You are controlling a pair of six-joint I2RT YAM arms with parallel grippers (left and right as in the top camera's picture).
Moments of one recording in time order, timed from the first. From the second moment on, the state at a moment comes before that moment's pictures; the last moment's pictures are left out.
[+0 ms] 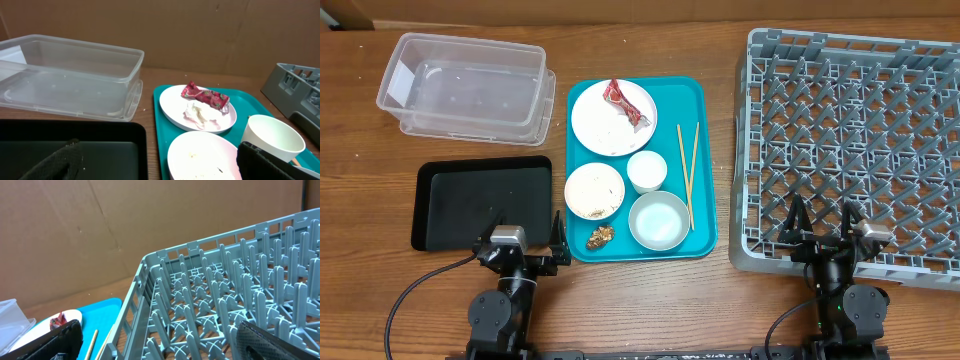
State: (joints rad) left arm -0.11 0.01 0.01 -0.08 -0.03 -0.15; right arm 0.05 0.01 0.02 -0.02 0.08 0.31
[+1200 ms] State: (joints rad) left arm -0.11 0.01 0.01 -0.08 -0.03 -0.15; right arm 0.05 0.01 0.02 -0.02 0.08 0.31
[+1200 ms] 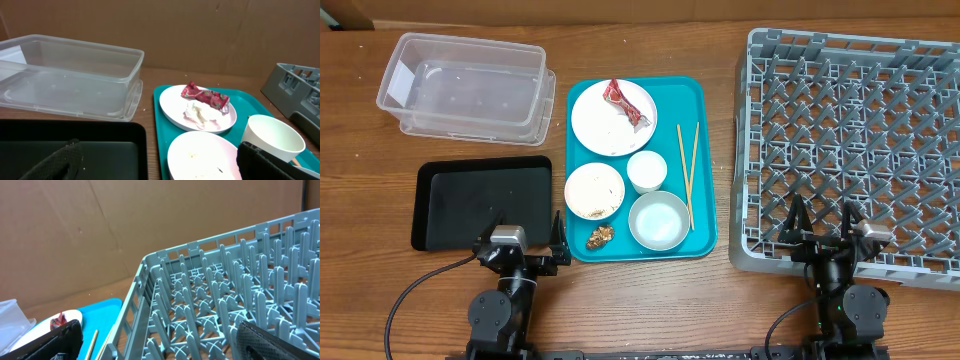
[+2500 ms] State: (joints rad) left arm -0.11 1.10 1.11 -1.19 0.09 -0.18; right arm 0.05 0.71 0.87 -0.84 -0.11 0.31
